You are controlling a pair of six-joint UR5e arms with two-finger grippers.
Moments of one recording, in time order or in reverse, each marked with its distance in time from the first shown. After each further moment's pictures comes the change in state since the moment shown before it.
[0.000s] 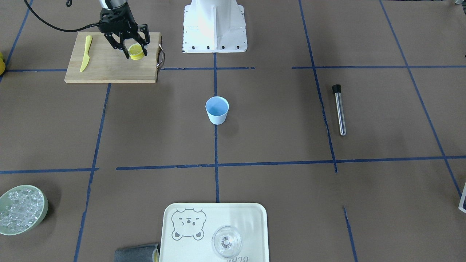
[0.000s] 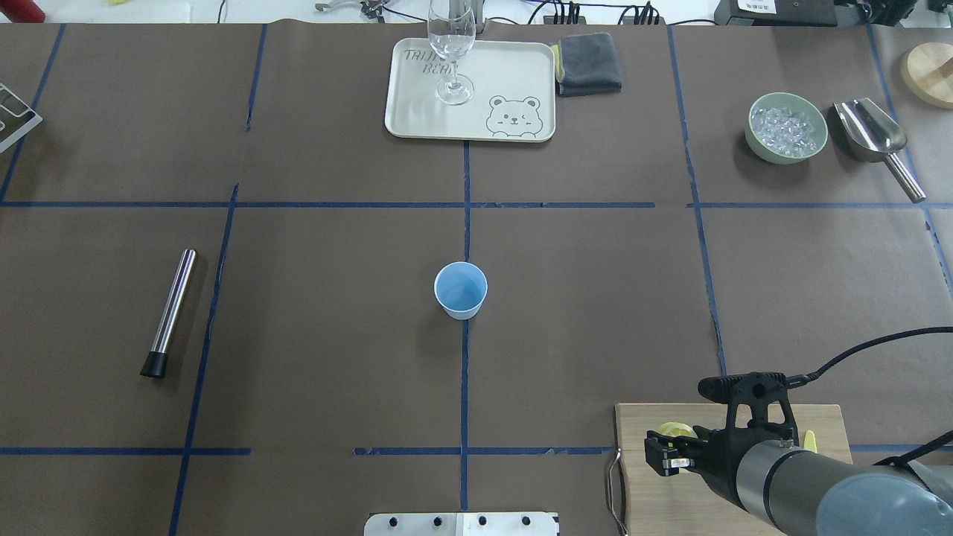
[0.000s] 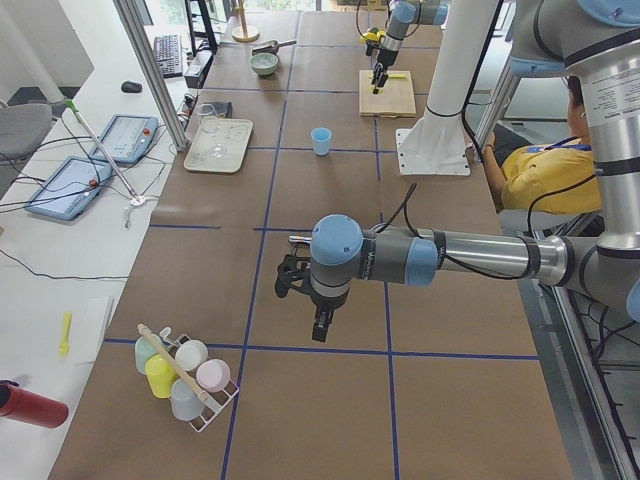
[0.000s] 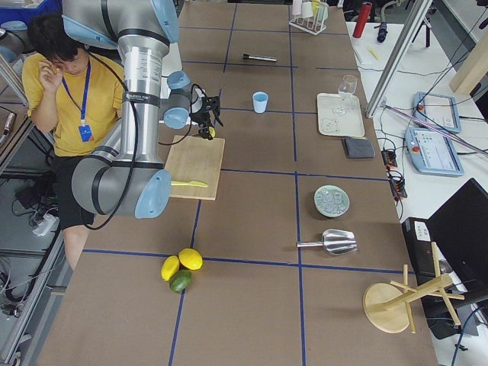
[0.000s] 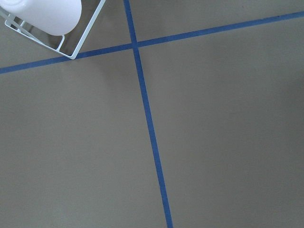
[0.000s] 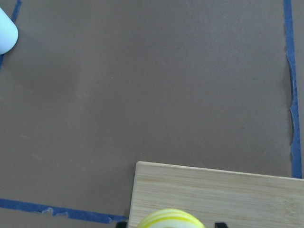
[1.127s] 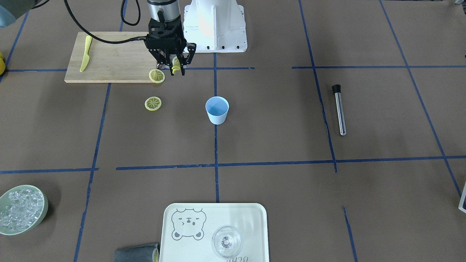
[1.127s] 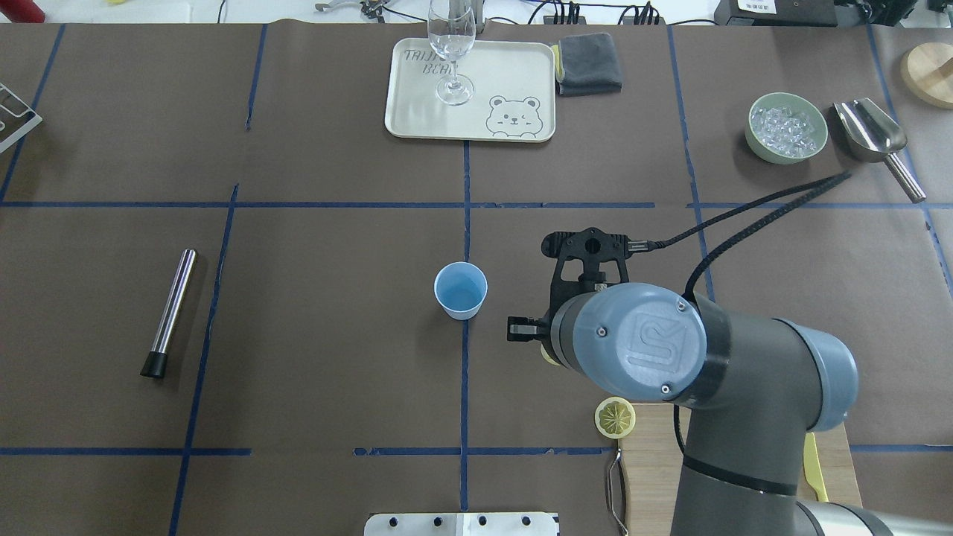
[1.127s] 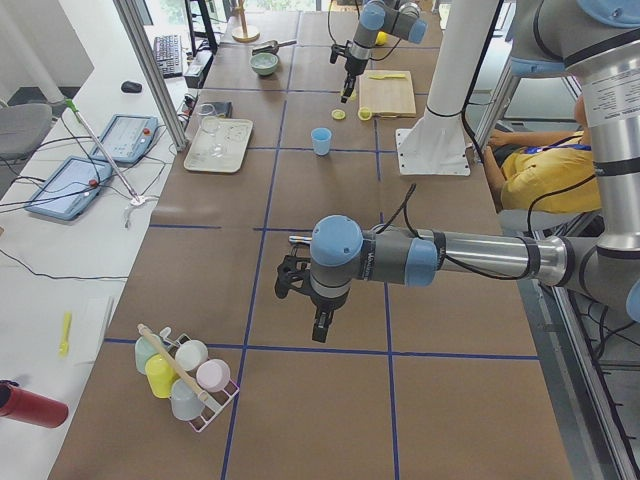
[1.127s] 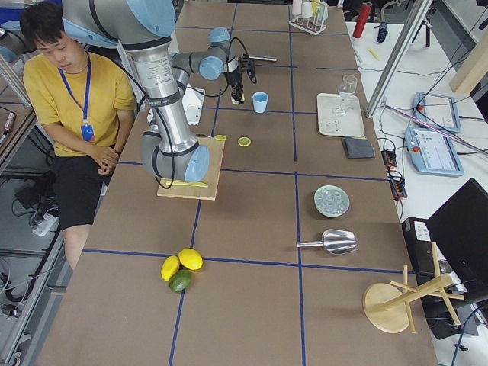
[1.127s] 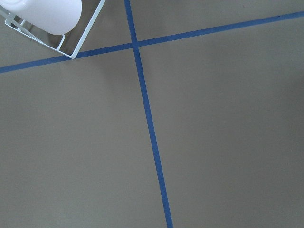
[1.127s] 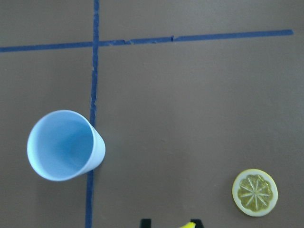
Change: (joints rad) left arm 0.000 -0.001 0.002 0.000 0.000 -0.003; right arm 0.296 0.703 -0.216 -0.570 0.210 -0.068
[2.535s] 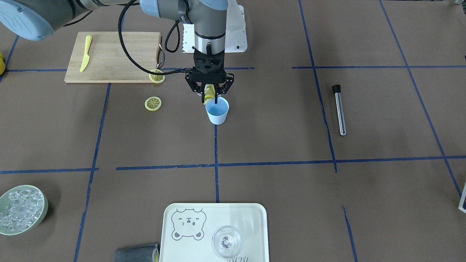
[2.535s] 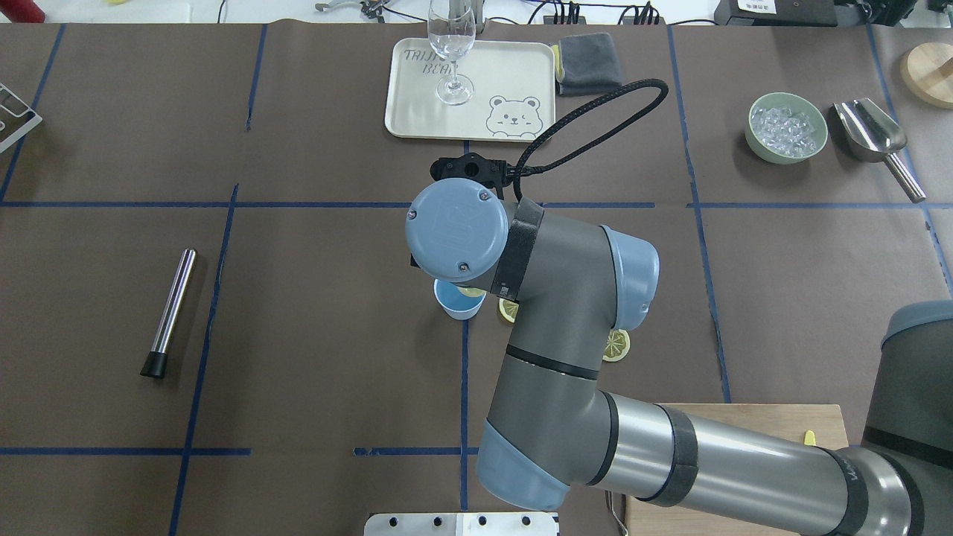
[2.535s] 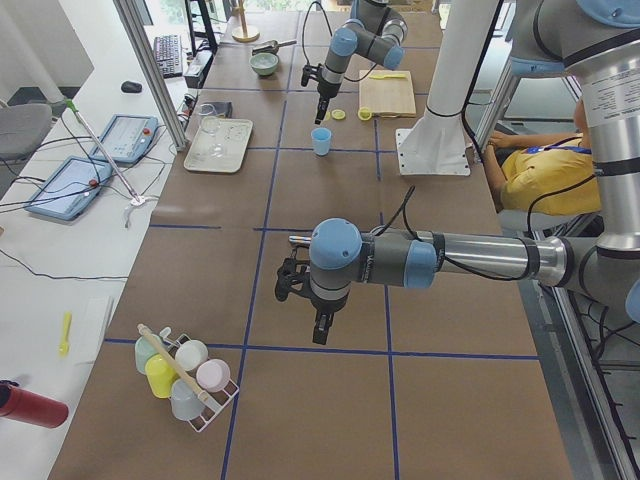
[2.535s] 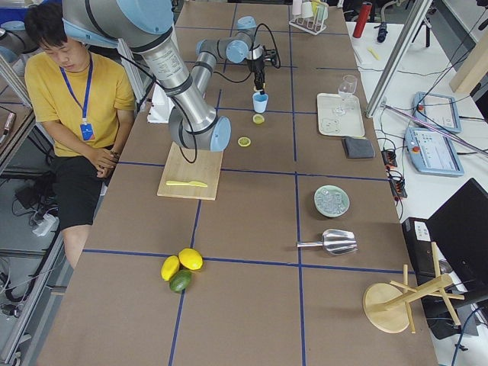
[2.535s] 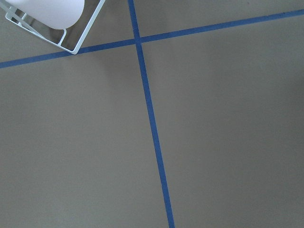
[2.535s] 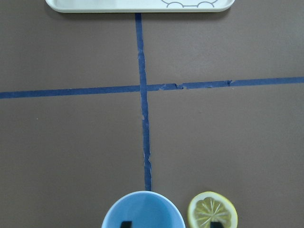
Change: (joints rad) left arm 0.001 -0.001 0.010 0.000 -0.001 -0.001; right arm 0.071 0.301 -0.368 -0.002 0.026 -0.043
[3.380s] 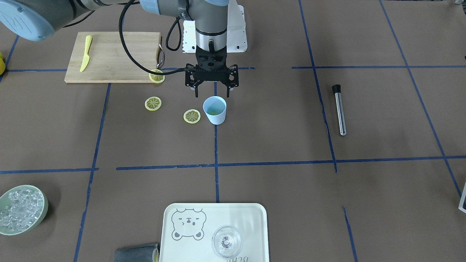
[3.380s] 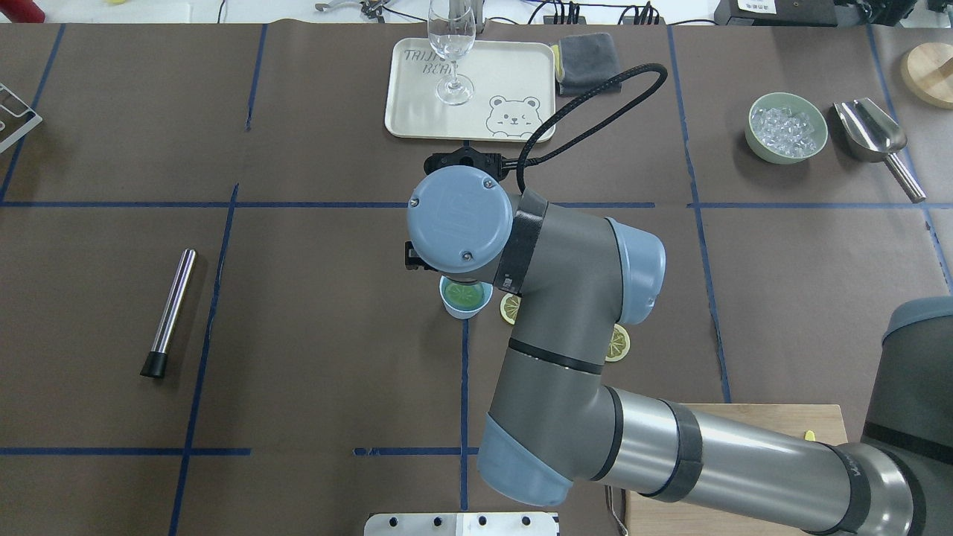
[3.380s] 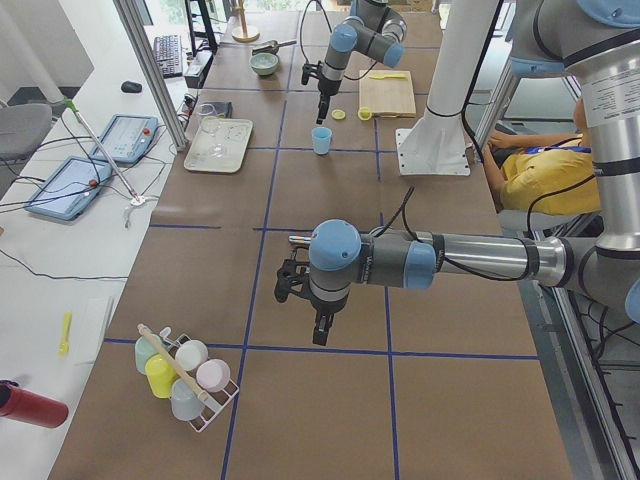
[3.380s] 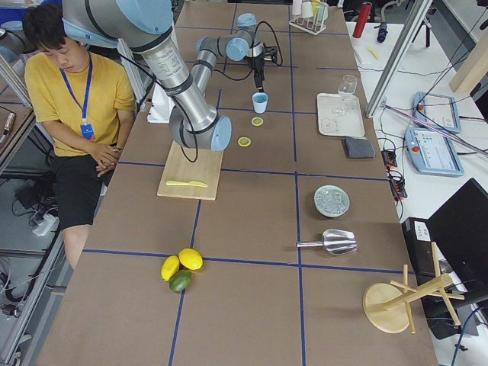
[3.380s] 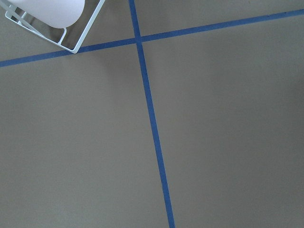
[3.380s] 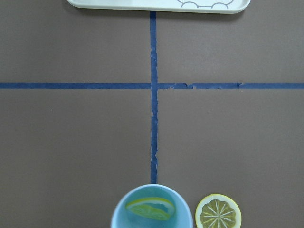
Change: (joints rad) left arm 0.000 -0.006 0.004 0.000 0.000 0.000; right arm 0.025 -0.001 0.019 -0.002 0.049 -0.085
